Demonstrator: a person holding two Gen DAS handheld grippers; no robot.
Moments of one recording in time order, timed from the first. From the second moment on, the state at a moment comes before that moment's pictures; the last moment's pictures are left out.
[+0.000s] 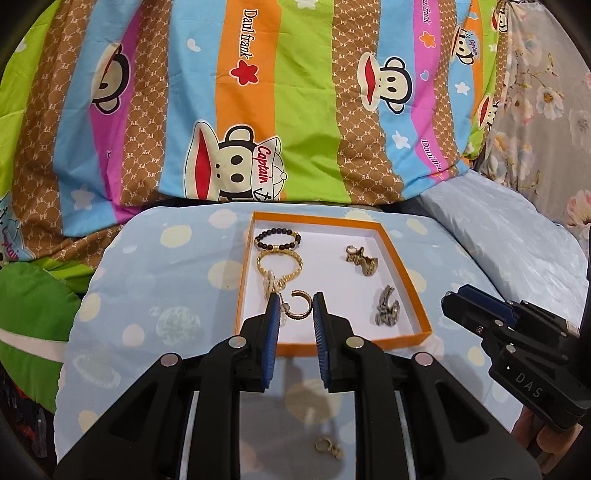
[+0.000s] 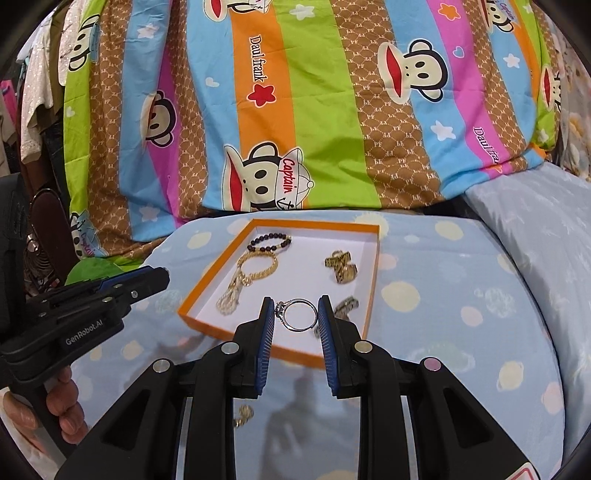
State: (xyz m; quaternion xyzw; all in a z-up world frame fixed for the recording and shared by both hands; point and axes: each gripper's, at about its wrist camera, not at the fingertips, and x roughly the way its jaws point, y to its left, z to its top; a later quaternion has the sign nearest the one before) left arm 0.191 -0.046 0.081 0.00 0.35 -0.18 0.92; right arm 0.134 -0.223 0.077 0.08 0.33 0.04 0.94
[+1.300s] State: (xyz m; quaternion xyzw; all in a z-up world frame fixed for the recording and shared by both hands) left arm 0.270 -0.074 0.025 -0.02 0.39 -0.20 0.90; right arm 0.232 -0.222 0.018 0.08 0.38 0.05 0.92
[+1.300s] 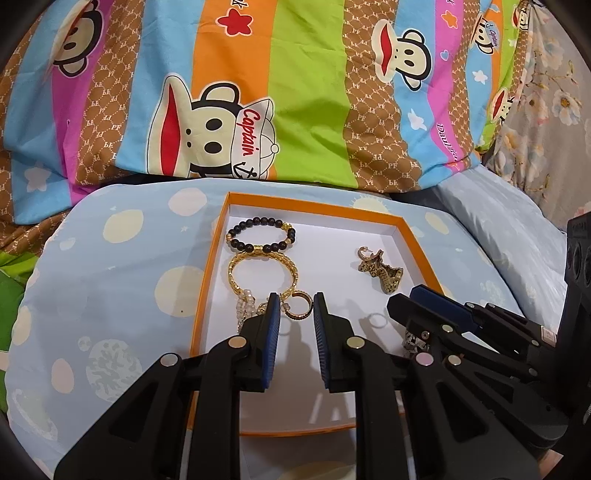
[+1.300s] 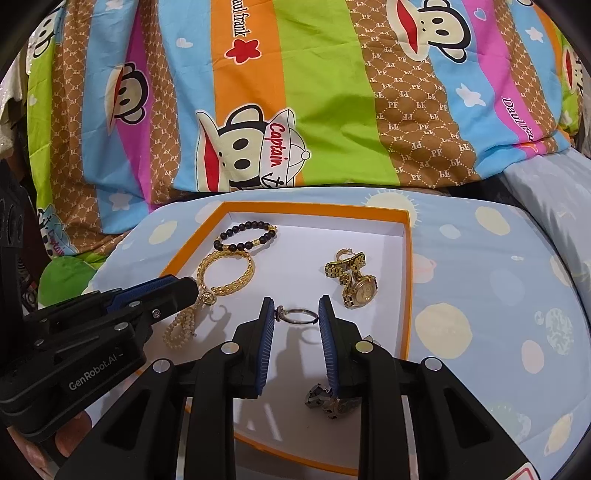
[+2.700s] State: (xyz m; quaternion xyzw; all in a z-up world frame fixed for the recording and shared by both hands) left arm 0.221 -0.040 0.013 -0.02 0.41 -0.15 0.90; right arm 0.166 -0.218 0.008 0.08 0.39 0.03 0.92
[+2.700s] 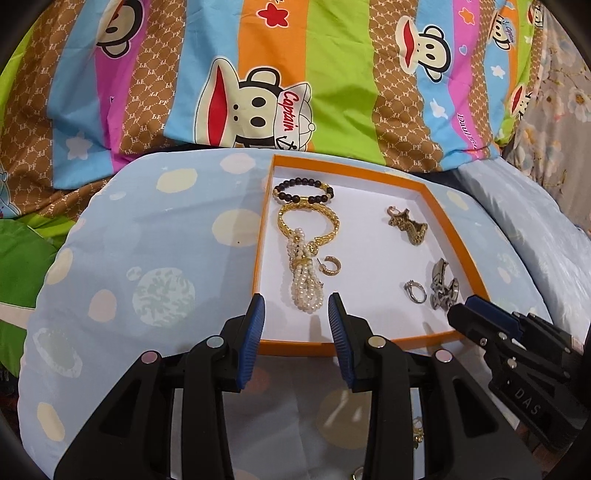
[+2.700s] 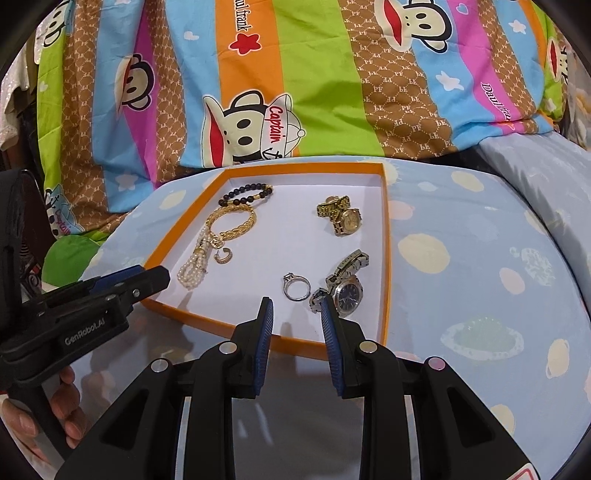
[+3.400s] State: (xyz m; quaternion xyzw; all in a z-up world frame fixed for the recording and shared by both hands) left arm 0.154 -0.020 0.043 -0.04 0.39 -0.16 0.91; right arm 0.087 -0.197 0.022 0.08 0.39 0.07 0.92
